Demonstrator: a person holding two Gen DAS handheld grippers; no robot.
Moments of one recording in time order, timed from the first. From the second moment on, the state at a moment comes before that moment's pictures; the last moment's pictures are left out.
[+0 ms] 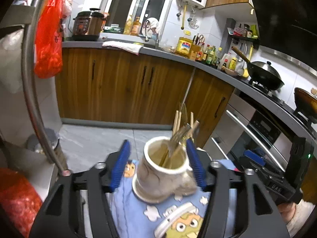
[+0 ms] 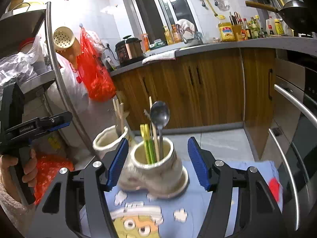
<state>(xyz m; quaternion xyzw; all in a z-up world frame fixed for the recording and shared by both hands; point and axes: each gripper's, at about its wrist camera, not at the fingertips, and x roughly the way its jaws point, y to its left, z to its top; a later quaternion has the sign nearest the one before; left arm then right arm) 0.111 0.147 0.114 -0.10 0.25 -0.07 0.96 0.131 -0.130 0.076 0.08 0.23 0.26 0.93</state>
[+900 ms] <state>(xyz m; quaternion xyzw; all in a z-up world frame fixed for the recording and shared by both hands) 0.065 0.092 0.030 -0.02 0.23 -0.01 0.97 0.068 -0.136 0.033 0.02 0.20 0.23 0.95</state>
